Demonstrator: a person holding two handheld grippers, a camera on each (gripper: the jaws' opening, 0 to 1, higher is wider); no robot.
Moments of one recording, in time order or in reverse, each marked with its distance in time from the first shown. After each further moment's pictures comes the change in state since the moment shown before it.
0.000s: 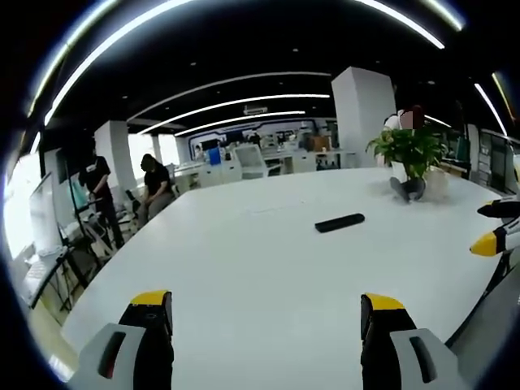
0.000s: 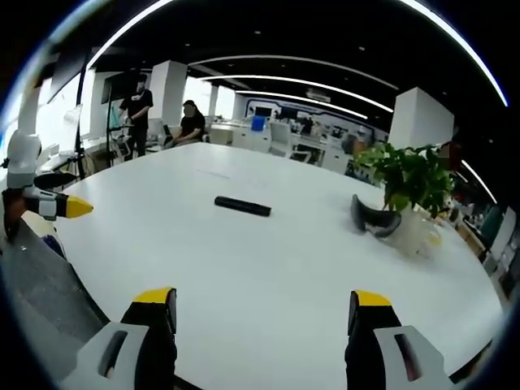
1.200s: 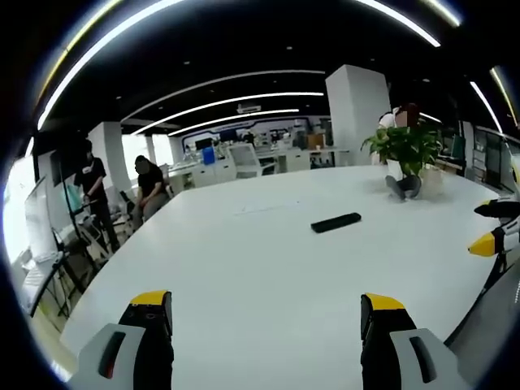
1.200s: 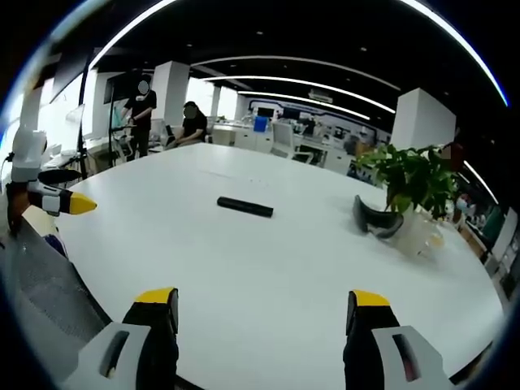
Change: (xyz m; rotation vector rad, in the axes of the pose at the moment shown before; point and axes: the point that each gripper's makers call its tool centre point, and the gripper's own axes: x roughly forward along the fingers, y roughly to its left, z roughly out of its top) left arm 0.007 0.000 0.008 0.016 0.005 -0.033; right arm 0.001 0.001 -0.001 -0.003 0.000 0.010
